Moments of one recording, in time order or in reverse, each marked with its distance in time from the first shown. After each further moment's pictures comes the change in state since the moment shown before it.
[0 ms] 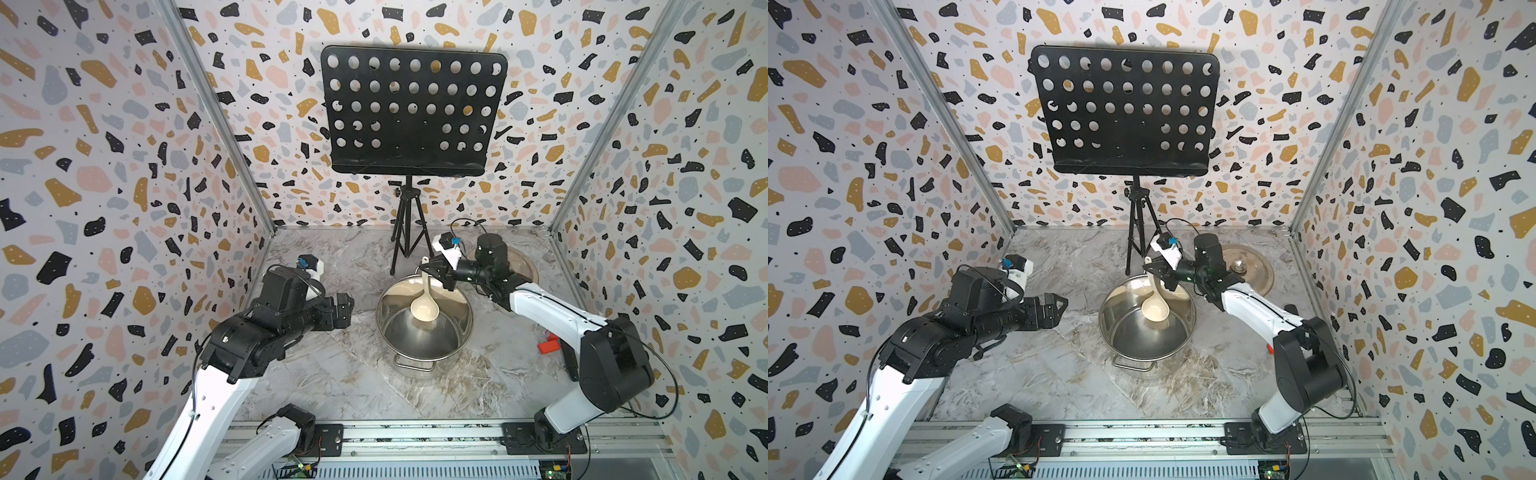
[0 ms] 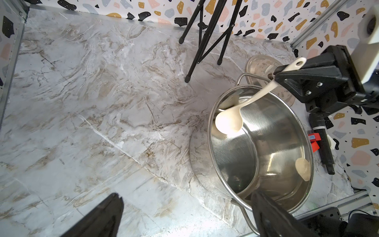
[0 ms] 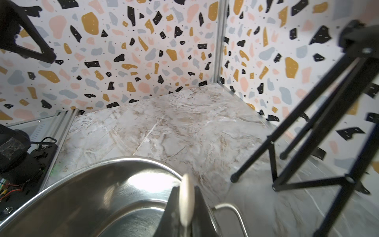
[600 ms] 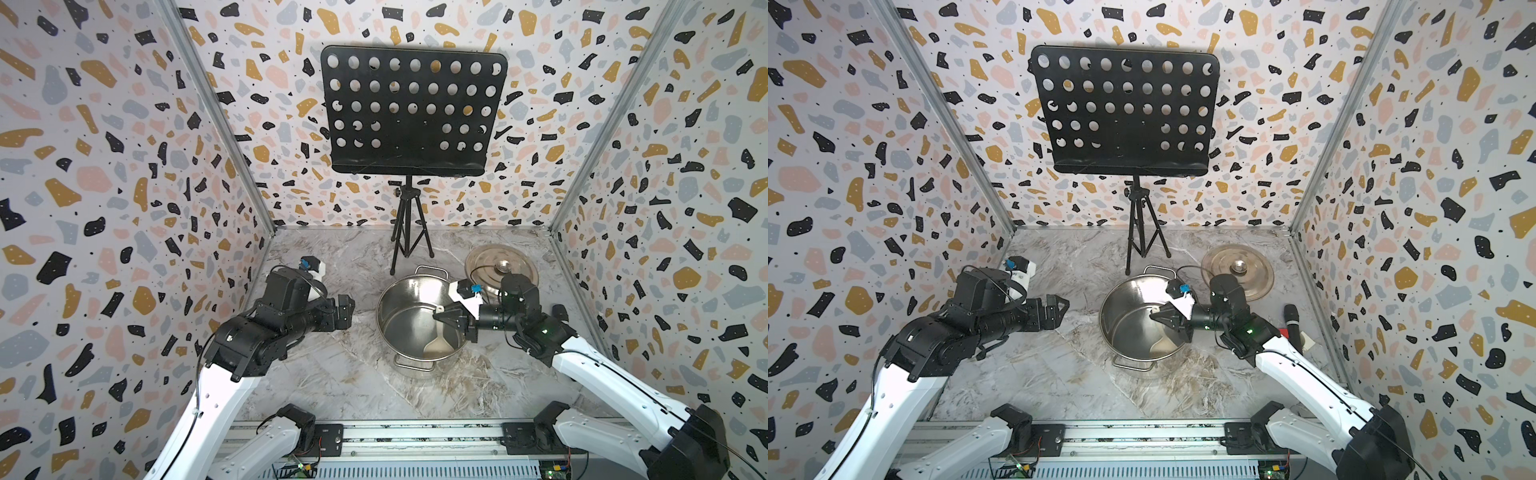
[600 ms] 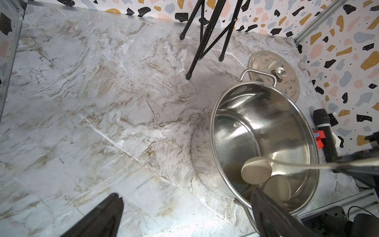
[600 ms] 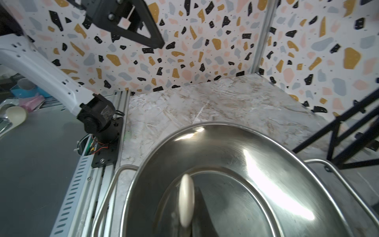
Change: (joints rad) left arm 0.000 -0.005 -0.027 0.019 0.000 0.006; right arm 0.233 -0.476 -0.276 -0.252 0.020 -0.006
